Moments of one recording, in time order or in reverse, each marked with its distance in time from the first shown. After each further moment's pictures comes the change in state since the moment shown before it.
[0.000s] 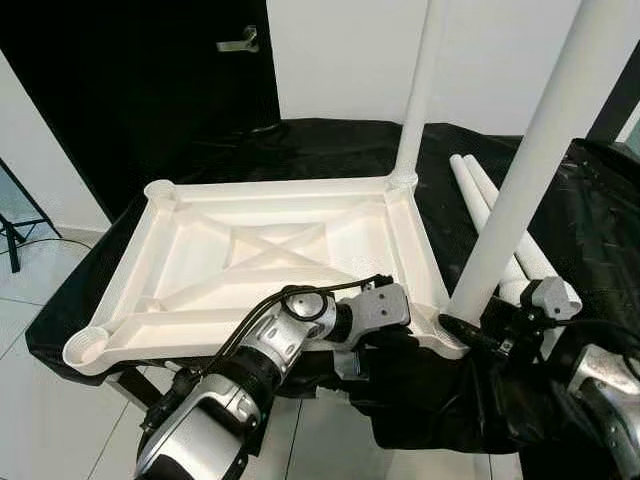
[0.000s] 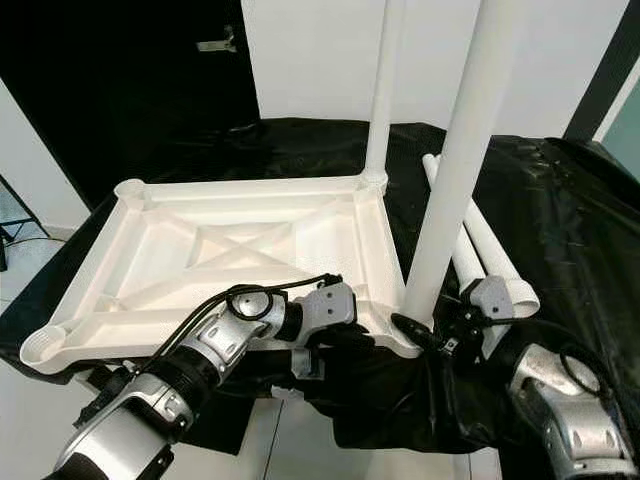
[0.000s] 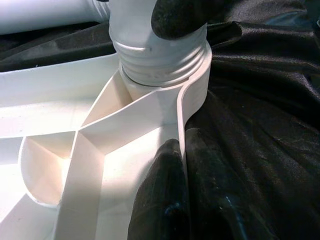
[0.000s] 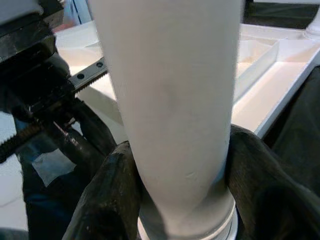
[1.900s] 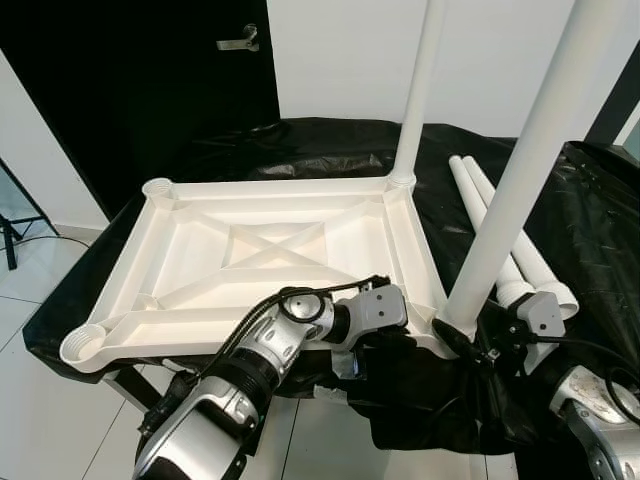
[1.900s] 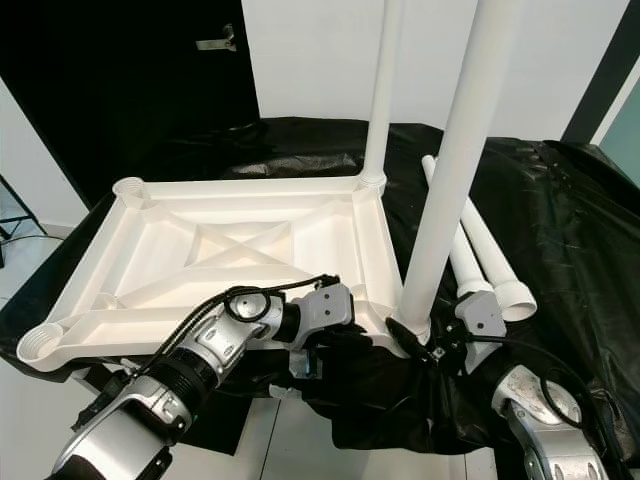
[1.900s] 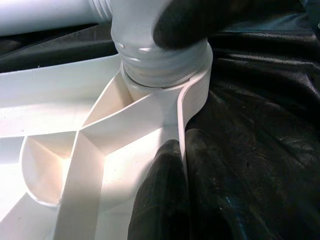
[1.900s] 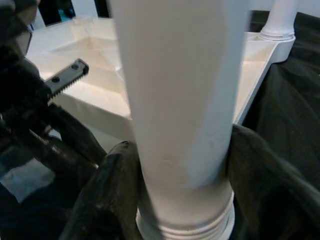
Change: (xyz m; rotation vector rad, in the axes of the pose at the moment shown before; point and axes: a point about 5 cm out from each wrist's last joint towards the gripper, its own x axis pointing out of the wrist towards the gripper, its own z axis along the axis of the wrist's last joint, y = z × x) left arm -0.001 -0.001 -0.004 -0.003 -0.003 0.019; right arm 0.001 0.032 -0.002 0.011 -0.011 -0.158
